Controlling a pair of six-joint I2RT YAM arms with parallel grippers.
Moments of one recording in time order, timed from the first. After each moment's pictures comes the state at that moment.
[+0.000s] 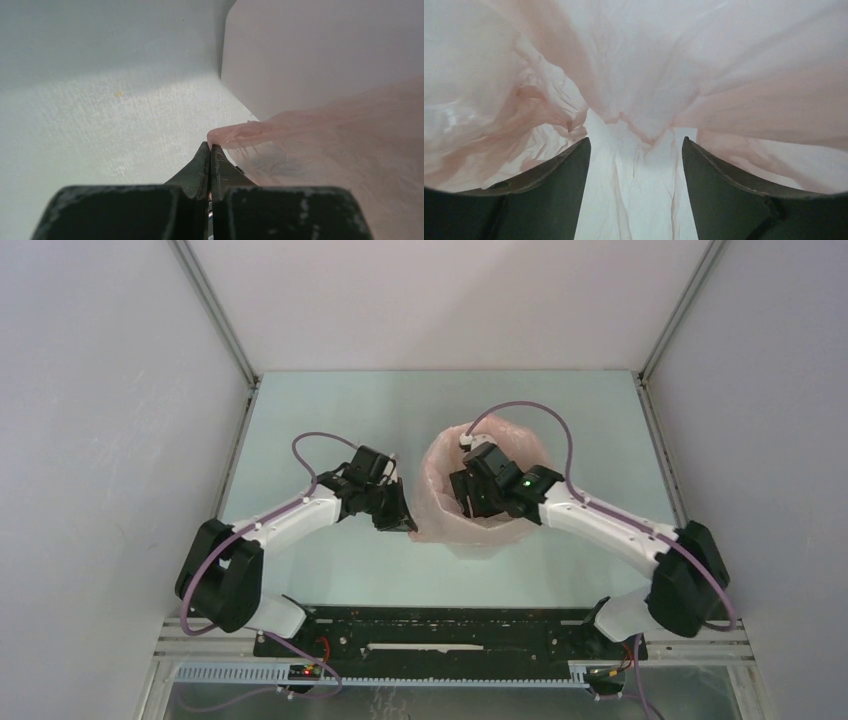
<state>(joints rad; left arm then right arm) -0.54 1.43 0.87 -0.46 0.36 -0.70 0.81 1.48 1.11 -0.58 0.18 0.41</state>
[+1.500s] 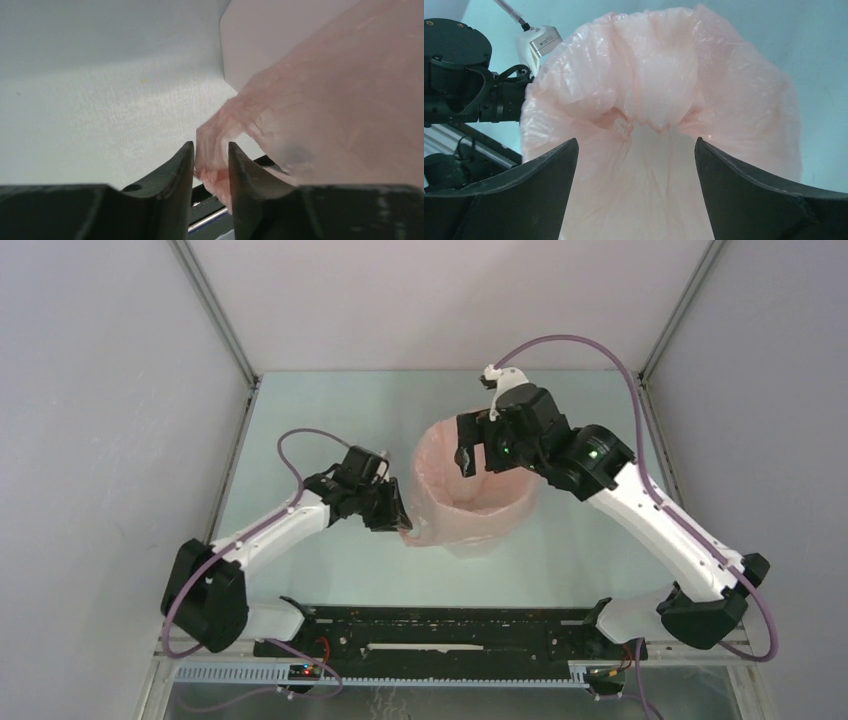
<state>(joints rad) -0.54 1.35 0.88 -0.54 0.28 -0.67 0.82 1.38 1.64 -0.90 0.23 0.38</state>
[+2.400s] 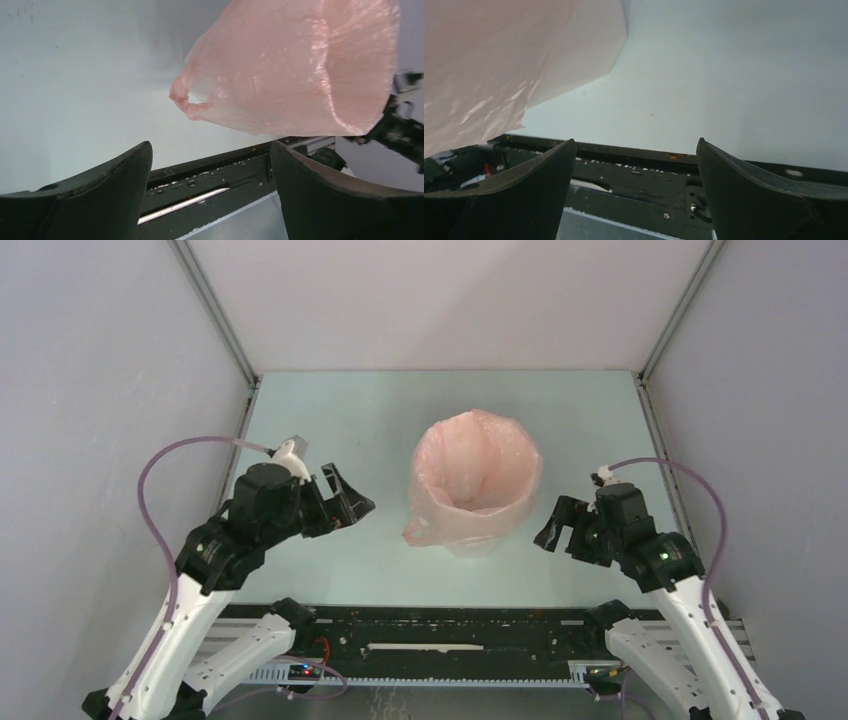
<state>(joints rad) -0.53 0.74 1.11 -0.96 0.05 -0.75 0.35 0.67 0.88 -1.08 -0.02 0.59</state>
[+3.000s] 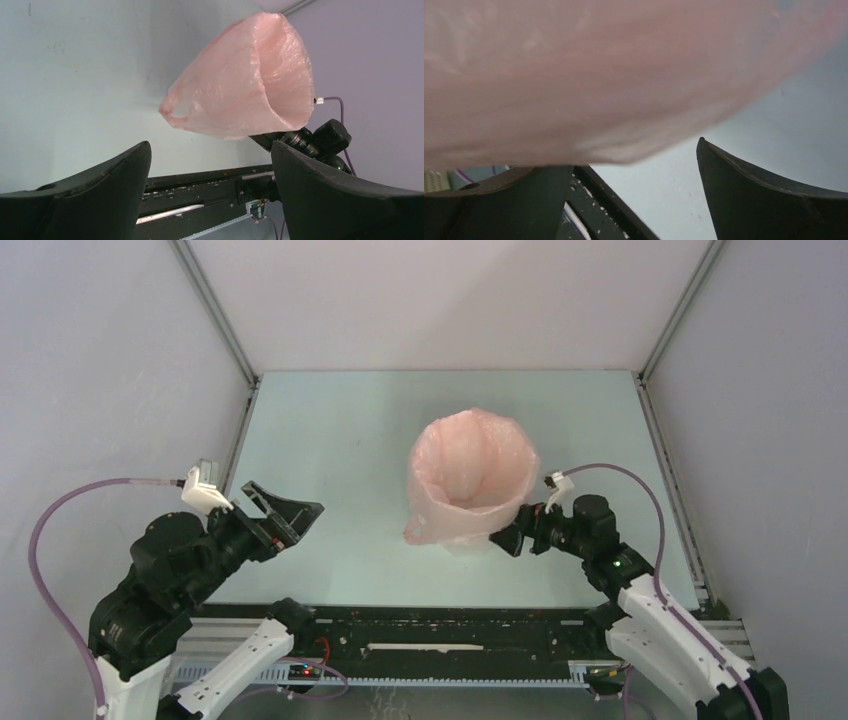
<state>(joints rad) -0.53 0.55 1.34 -1.14 -0.09 -0.85 0.39 0.66 0.38 -0.20 -0.44 0.49</state>
